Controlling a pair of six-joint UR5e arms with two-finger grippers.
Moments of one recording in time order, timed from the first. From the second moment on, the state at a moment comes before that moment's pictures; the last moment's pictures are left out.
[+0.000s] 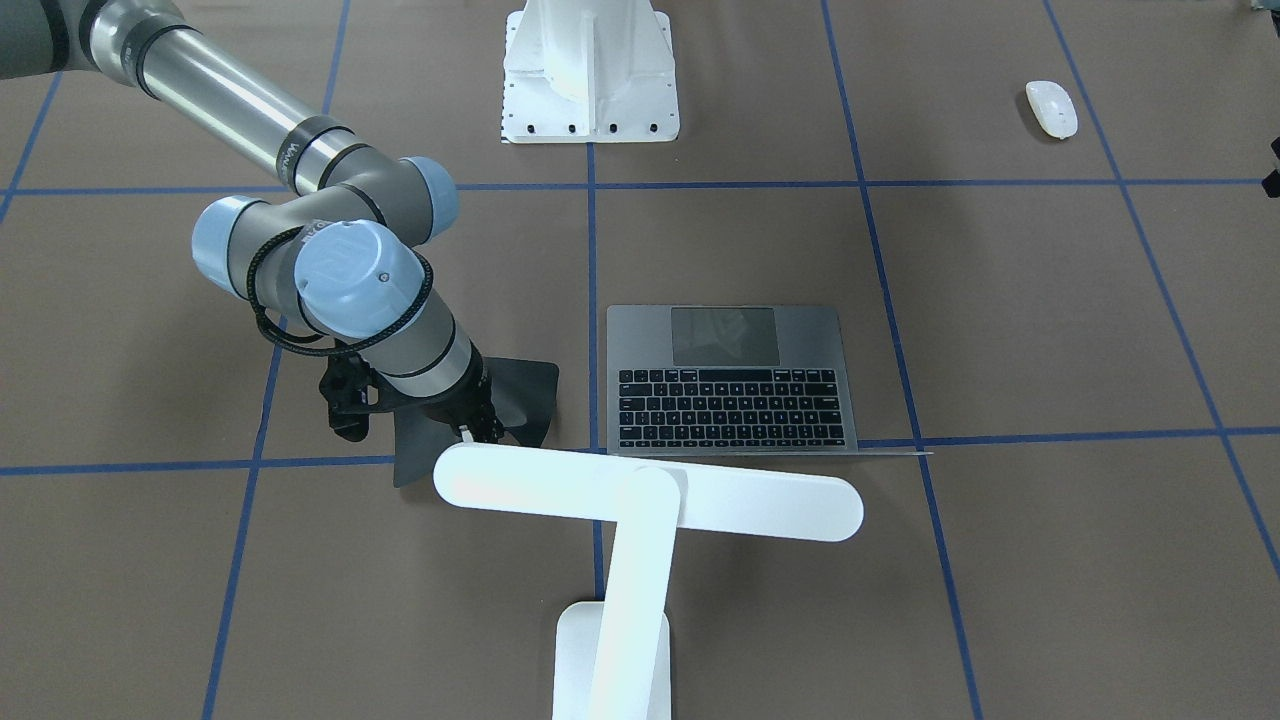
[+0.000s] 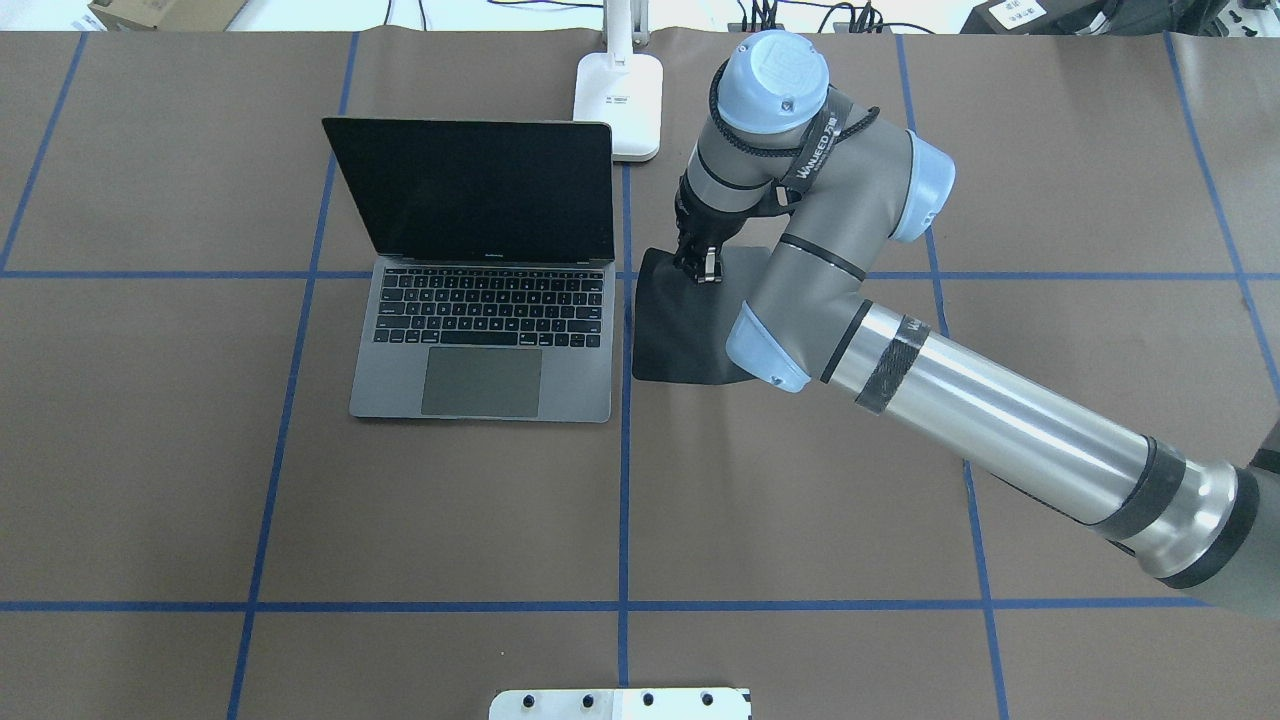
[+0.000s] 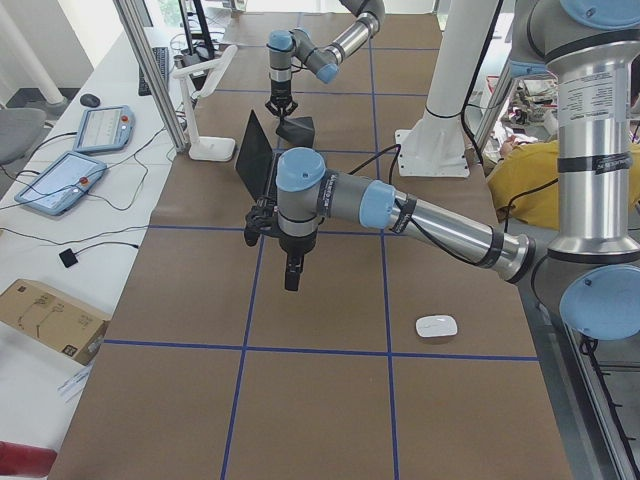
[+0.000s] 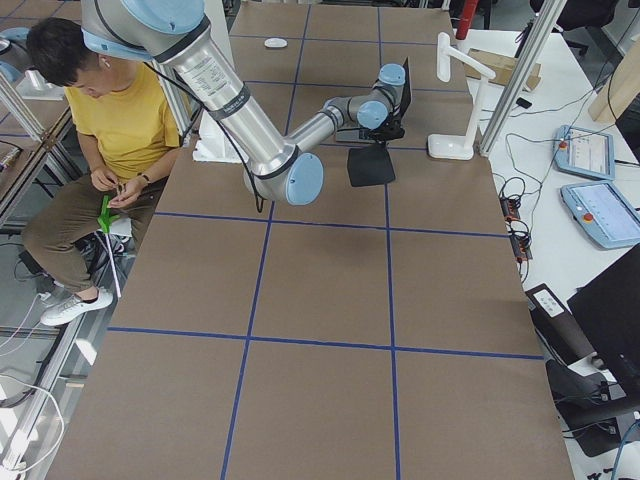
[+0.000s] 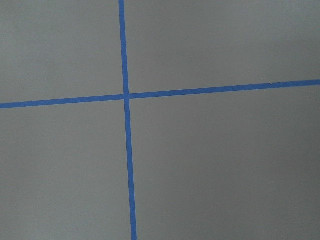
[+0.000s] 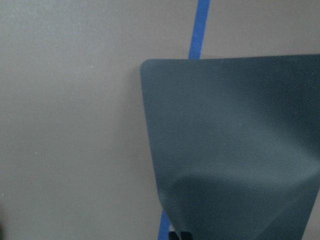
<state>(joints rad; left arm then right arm) -1.48 -1.46 -2.03 -1.44 -2.29 -0.15 0.70 -0.73 1.28 -1.30 2.05 2.57</state>
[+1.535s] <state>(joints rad) -1.48 -1.47 -2.03 -1.44 -2.29 -0.16 0.71 -0.84 1.38 -1.20 1.95 2.29</state>
